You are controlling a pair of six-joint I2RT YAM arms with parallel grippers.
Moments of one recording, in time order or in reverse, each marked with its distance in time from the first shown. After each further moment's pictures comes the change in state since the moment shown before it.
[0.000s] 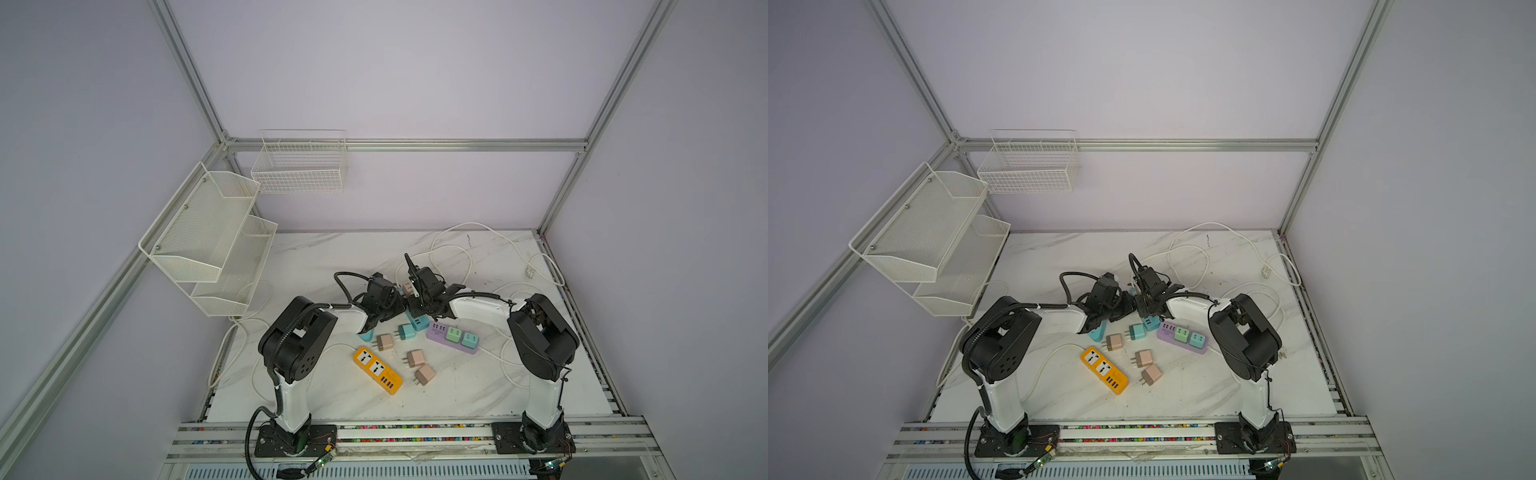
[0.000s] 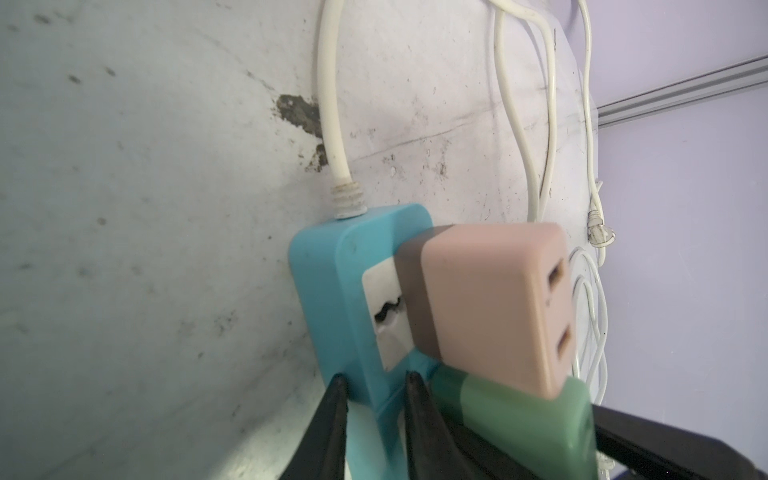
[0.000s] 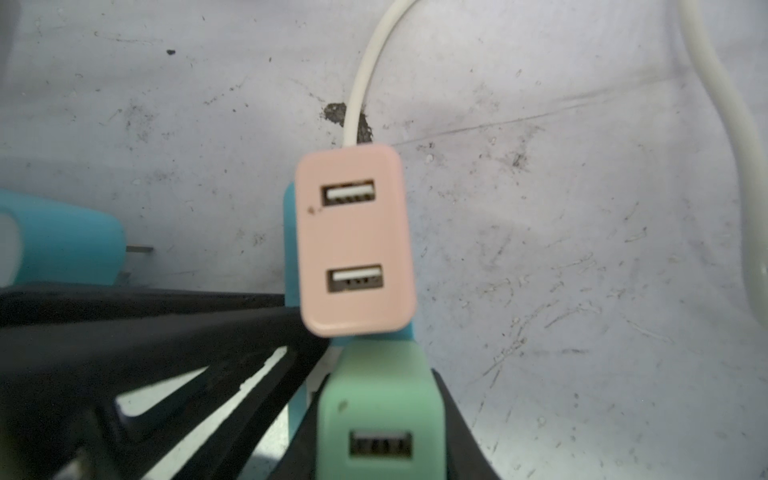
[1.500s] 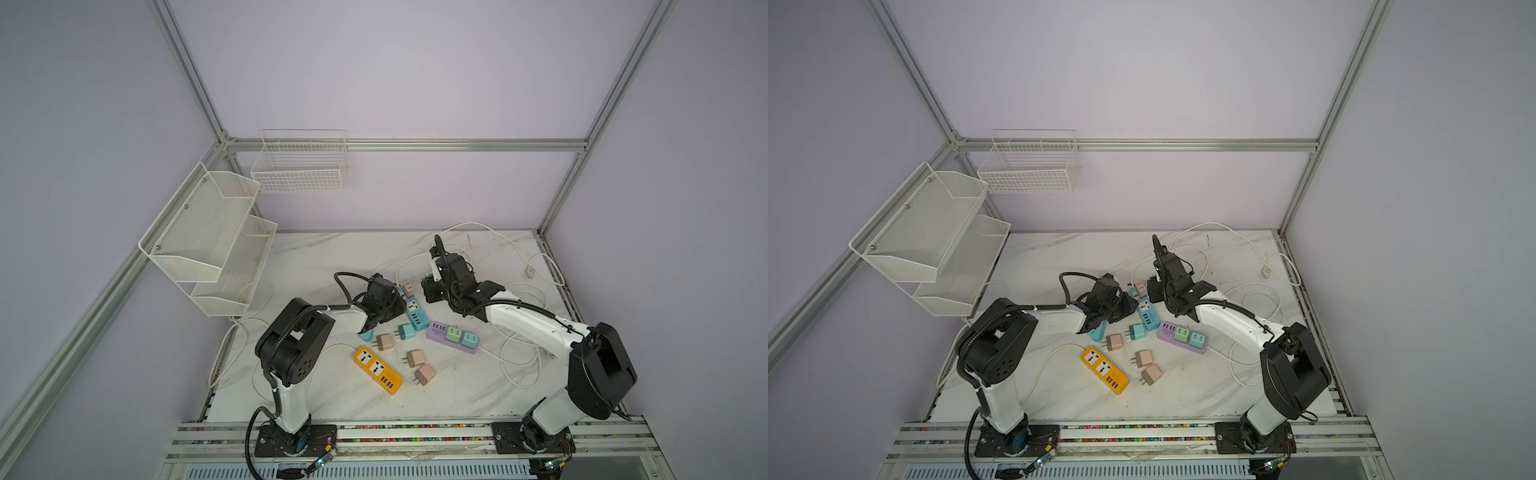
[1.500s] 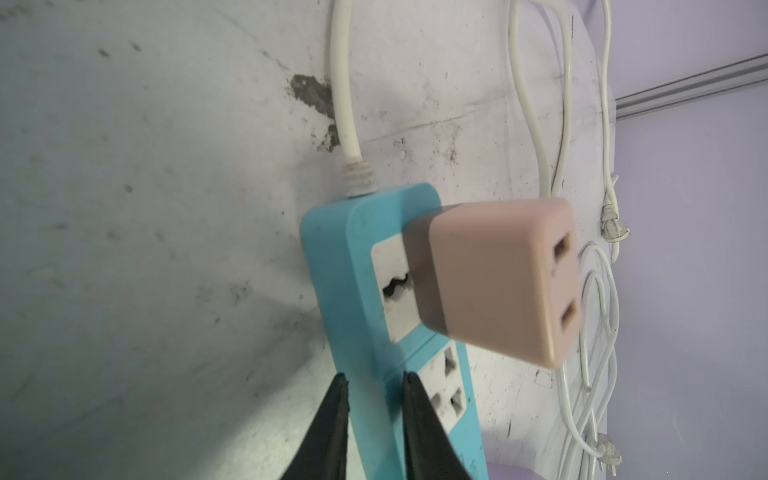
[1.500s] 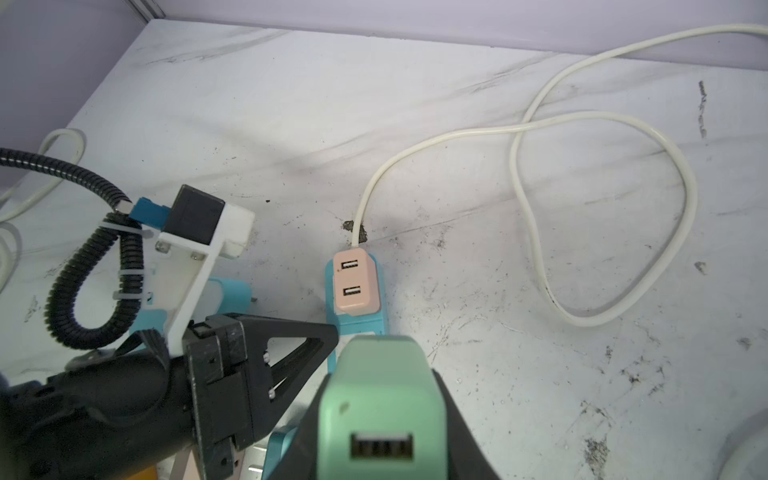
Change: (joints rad) left arm -0.011 -0.045 0.005 -0.093 -0.009 0.005; right arm -0.080 -0.349 -0.110 0.017 -0.026 0.025
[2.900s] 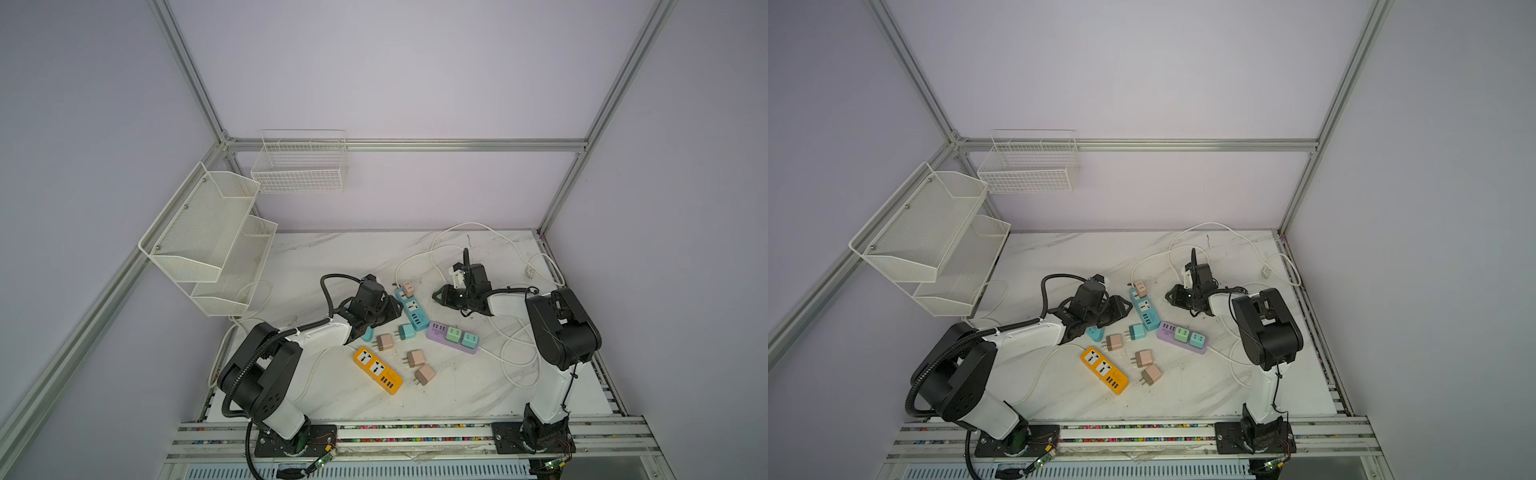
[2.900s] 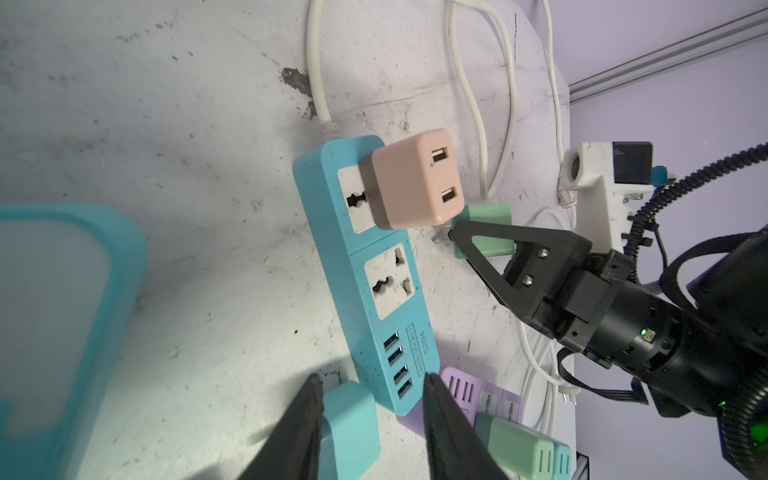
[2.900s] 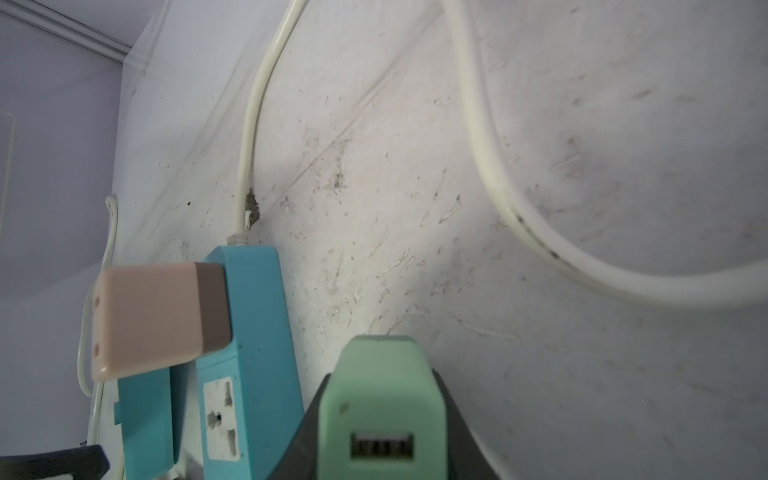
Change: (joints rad) left arm -0.002 -0.260 -0.130 -0.070 0.016 0.022; right arm -0.306 0.338 -0.149 0.377 -0.503 0.219
